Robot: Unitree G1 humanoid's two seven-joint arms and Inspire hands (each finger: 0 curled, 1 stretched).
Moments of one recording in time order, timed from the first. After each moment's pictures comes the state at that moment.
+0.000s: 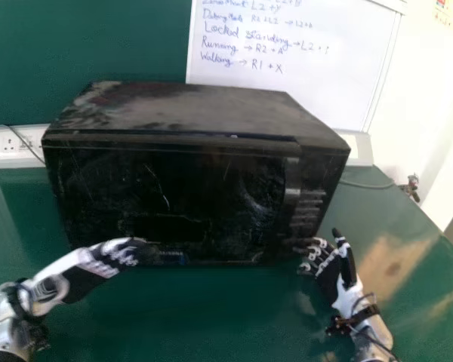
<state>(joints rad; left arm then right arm) -0.26 0.37 0.20 0.49 -0.66 -0.54 -1.36 -0.59 -0.44 -0.39 1.20 0.33 -0.39 0.85</state>
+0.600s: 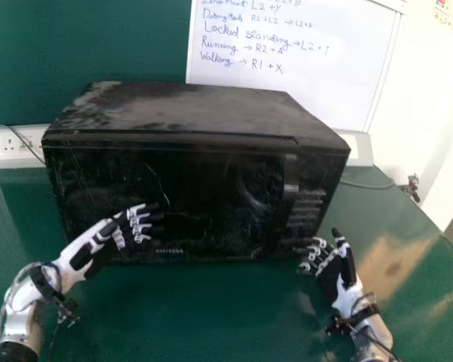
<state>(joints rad) -0.36 0.33 0.18 0.60 -0.36 -0.54 -0.91 -0.59 -0.44 -0.38 1.19 0.33 -0.39 0.84</state>
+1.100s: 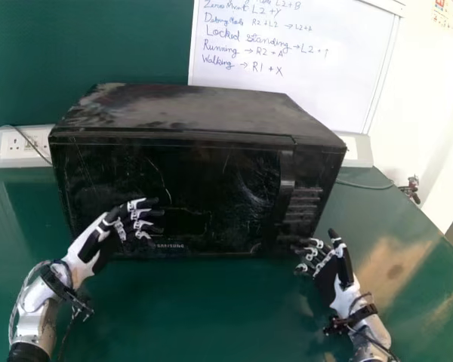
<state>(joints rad) -0.37 0.28 0.19 0.59 -0.33 -0.48 -0.77 -0.59 -0.43 -0.38 1.19 0.33 -0.39 0.84</state>
